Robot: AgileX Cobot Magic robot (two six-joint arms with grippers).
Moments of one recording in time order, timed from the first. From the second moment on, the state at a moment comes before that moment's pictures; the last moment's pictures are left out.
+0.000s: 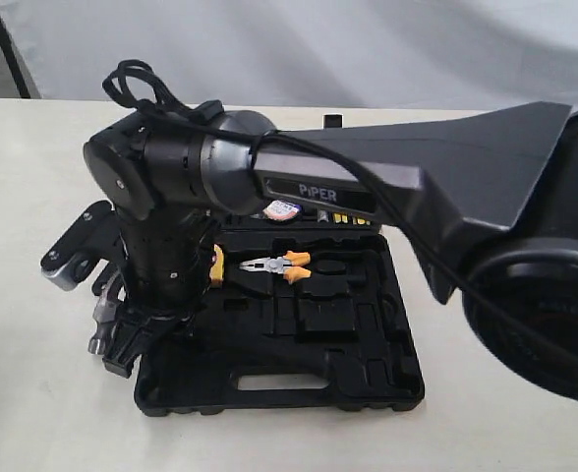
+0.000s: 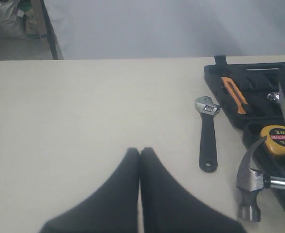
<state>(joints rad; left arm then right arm) -0.40 1.30 -0.96 0.82 0.66 -0.60 0.86 2.24 -1.81 0.00 1.10 -0.27</state>
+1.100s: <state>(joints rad) -0.40 1.30 -0.96 0.82 0.66 -0.60 0.79 2.02 -1.47 0.10 1.06 -0.55</state>
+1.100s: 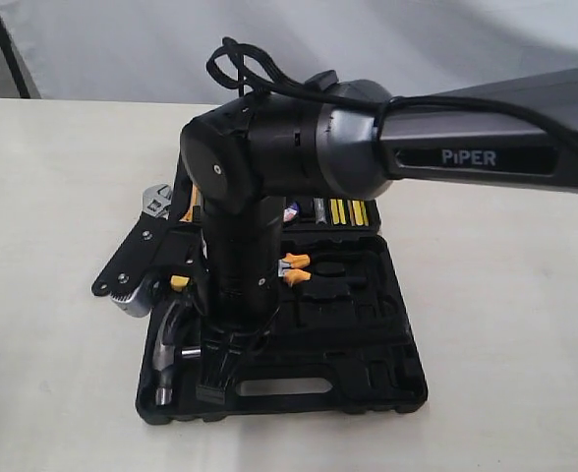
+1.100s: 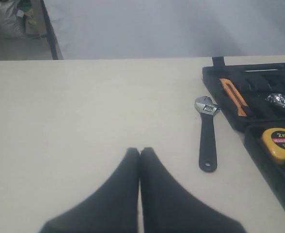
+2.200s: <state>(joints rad) -0.40 1.30 -0.96 0.82 0.66 -0.60 0.79 2.16 -1.54 0.10 1.02 -0.13</state>
